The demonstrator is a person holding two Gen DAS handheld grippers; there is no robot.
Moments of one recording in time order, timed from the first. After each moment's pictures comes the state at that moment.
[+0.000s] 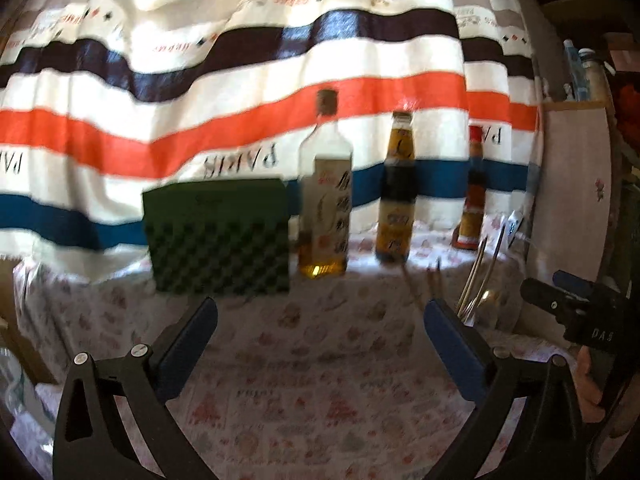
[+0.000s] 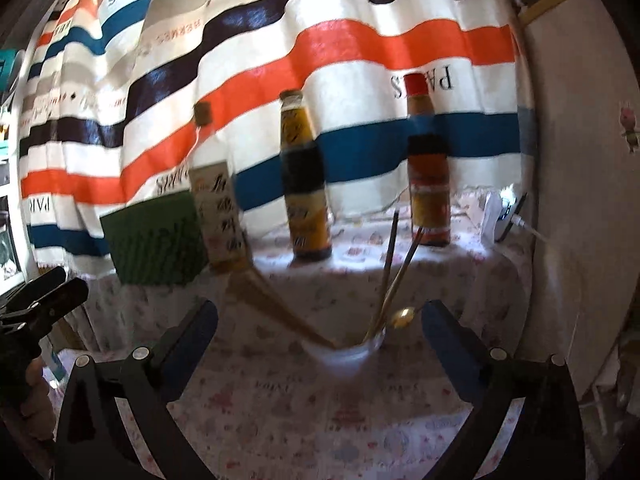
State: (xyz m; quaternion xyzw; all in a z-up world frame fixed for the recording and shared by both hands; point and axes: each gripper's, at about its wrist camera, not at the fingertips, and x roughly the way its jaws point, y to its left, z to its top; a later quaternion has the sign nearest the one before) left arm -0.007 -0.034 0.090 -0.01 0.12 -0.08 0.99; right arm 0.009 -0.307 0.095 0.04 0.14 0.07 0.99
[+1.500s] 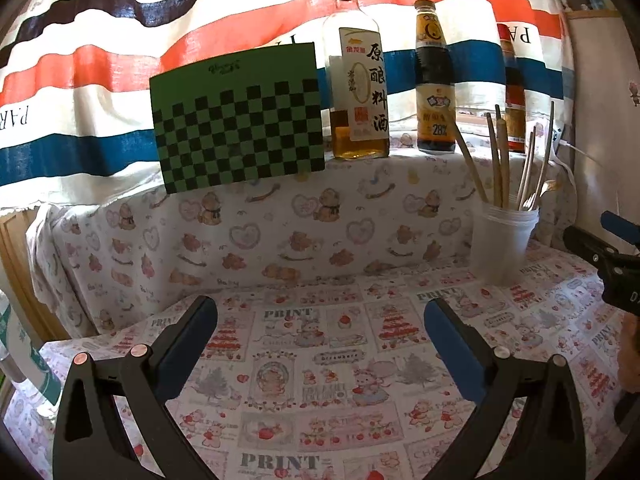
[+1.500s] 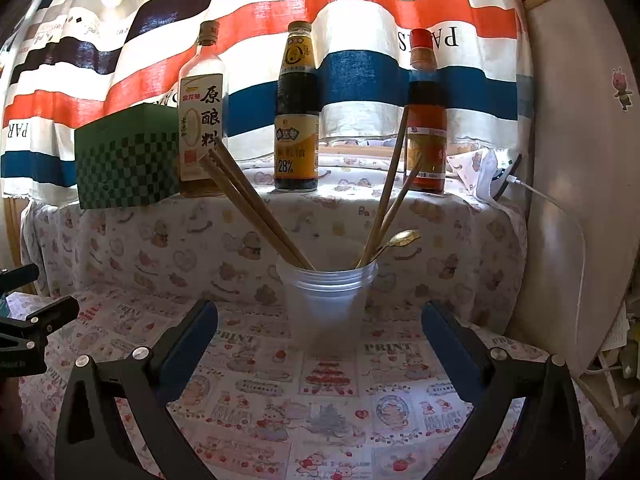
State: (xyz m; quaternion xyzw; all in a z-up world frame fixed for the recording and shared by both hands) left arm 0.019 -0.033 -0.004 0.04 0.20 -0.02 0.98; right arm 0.018 -0.282 0.013 -0.02 0.15 0.02 0.99
